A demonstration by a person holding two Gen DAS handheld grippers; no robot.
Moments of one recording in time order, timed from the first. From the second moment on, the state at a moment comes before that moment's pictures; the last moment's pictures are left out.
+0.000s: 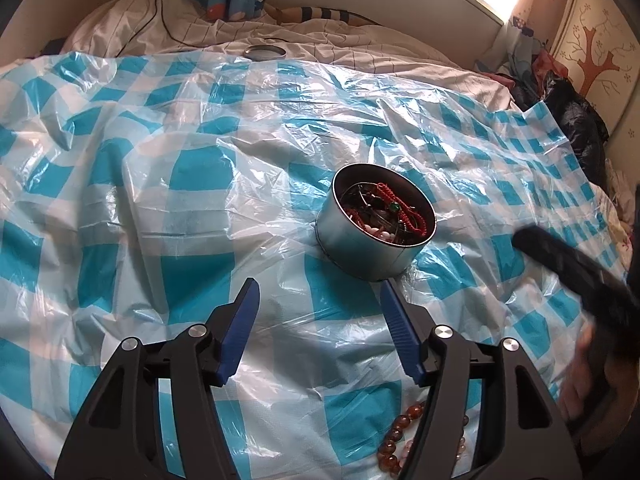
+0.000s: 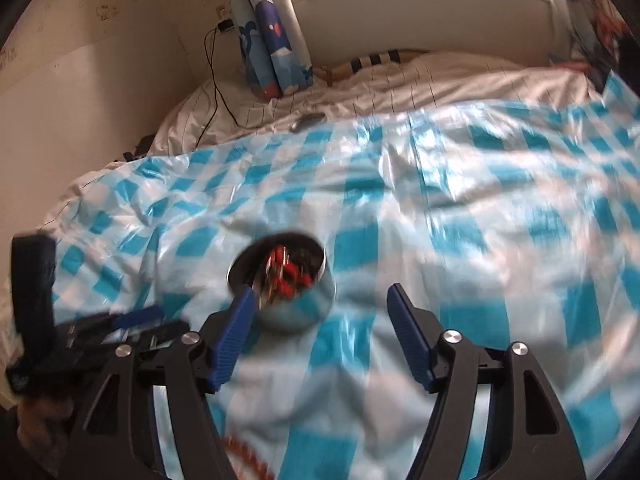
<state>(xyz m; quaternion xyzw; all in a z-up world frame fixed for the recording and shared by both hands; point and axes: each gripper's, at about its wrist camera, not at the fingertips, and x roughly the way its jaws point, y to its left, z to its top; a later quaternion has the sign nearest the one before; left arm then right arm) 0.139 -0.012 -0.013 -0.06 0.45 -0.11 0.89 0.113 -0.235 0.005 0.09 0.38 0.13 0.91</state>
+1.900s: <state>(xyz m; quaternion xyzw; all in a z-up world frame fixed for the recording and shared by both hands) 0.094 -0.043 0.013 0.11 0.37 -0.08 0.92 0.051 -0.183 0.004 -0.04 0.43 0.23 0.88</state>
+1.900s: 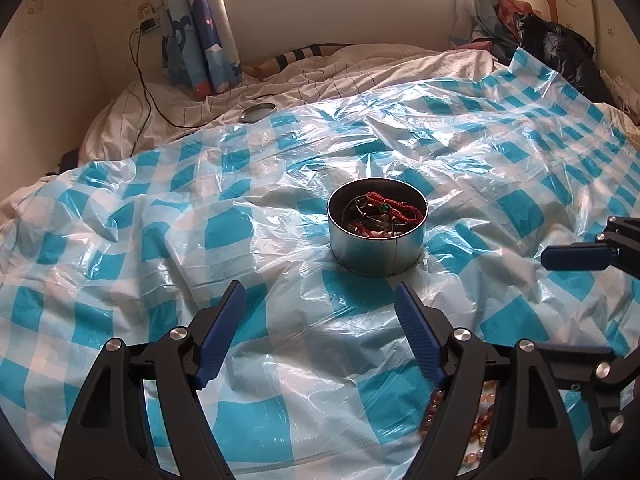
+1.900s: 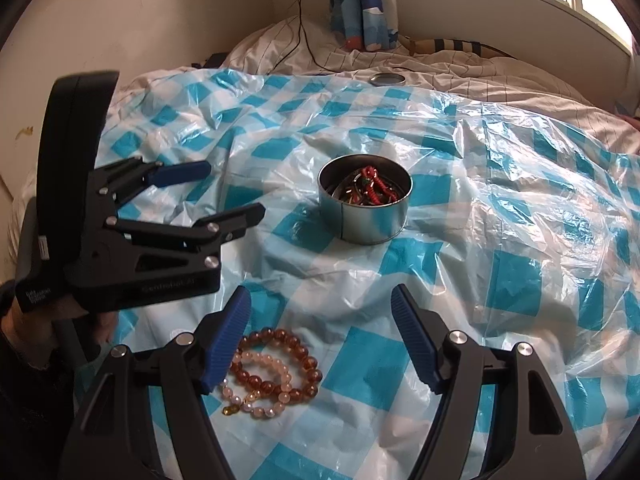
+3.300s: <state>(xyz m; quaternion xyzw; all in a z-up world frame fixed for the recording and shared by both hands) 0.082 -0.009 -0.007 -0.02 0.47 -0.18 0.86 0.040 -0.172 -0.057 -0.11 0.51 0.24 0.82</state>
